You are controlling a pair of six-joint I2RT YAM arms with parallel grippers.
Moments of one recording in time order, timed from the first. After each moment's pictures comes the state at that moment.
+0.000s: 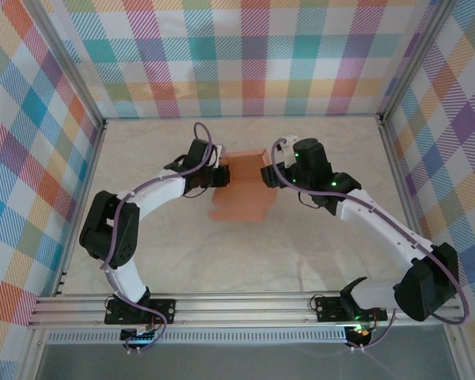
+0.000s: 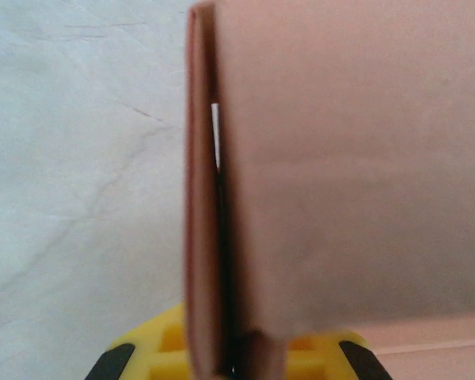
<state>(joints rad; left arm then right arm) -0.47 1.75 1.27 -0.38 0.18 -0.36 0.56 1.29 1.10 -0.40 0.01 0.13</state>
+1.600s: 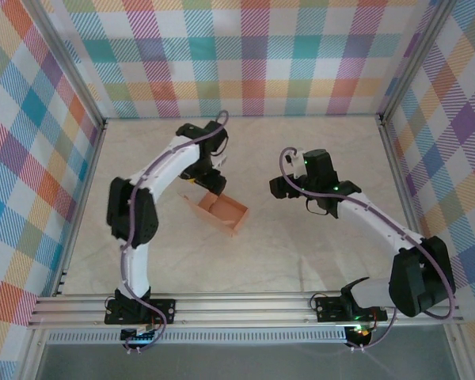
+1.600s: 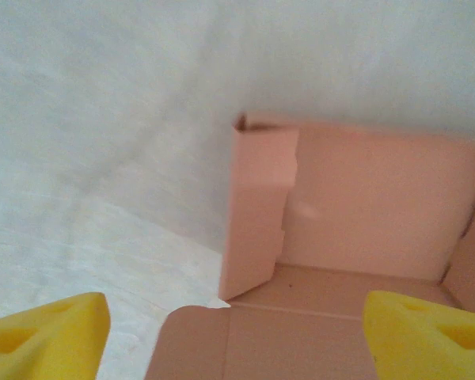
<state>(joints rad) -0.48 1.94 1.82 -1.28 -0.11 -0.02 0.43 1.35 0.94 -0.31 -0.18 0.13</state>
